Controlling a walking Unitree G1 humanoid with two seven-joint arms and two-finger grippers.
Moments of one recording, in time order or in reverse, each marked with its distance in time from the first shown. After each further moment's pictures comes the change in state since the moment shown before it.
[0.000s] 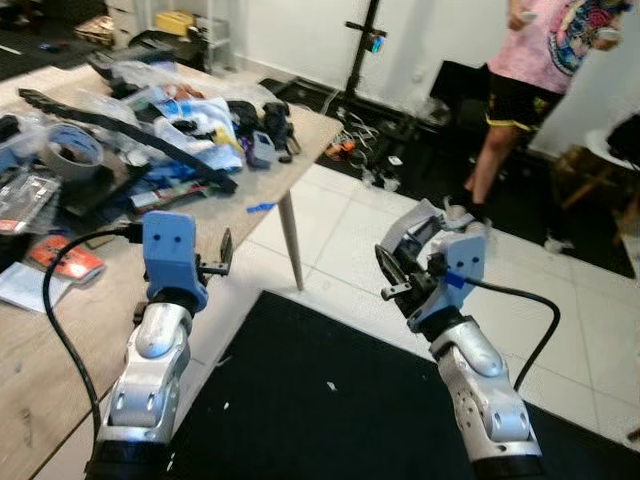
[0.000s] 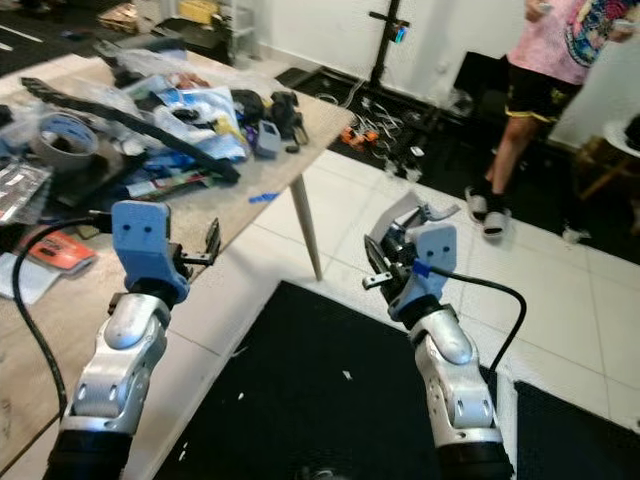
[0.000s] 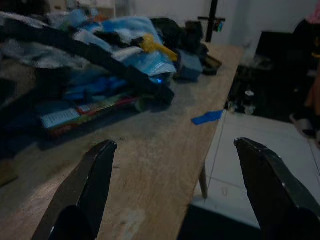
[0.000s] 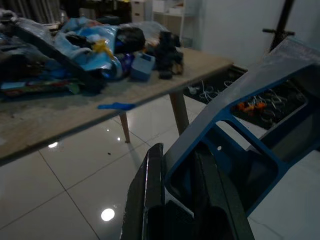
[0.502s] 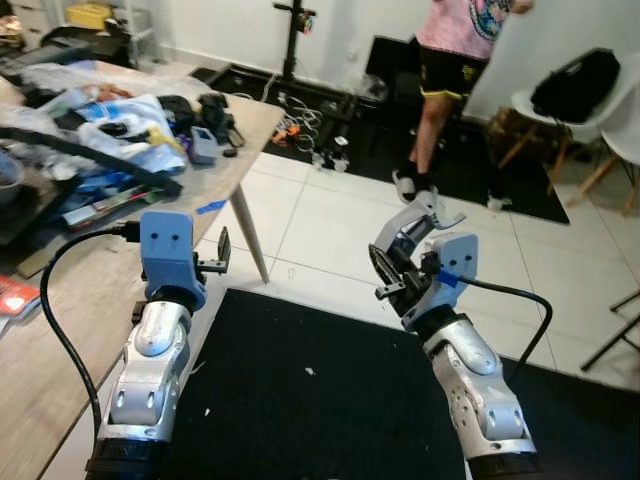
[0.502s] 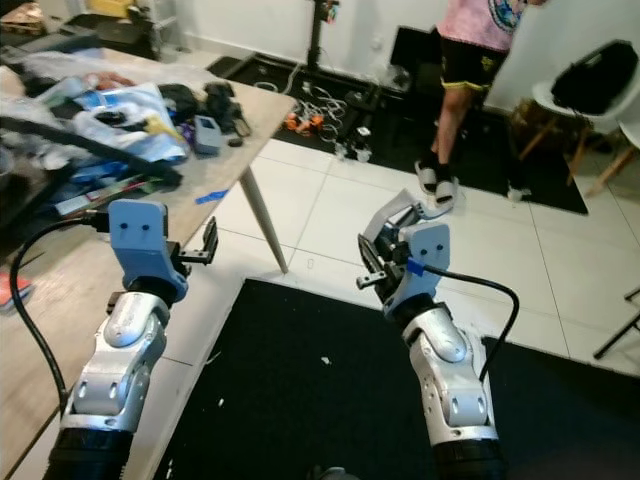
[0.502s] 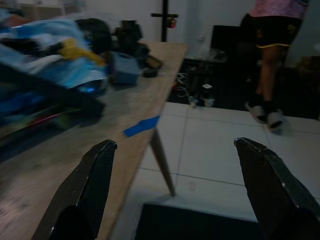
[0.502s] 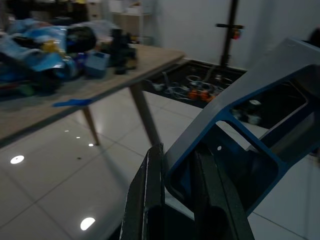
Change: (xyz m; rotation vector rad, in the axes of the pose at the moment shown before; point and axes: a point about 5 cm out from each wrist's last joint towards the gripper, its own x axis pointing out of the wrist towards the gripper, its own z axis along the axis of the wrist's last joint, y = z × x) left arm 0.003 -0.002 -0.001 -0.004 0.006 -0.004; right arm 0.002 0.003 -0.001 0.005 0.003 0.006
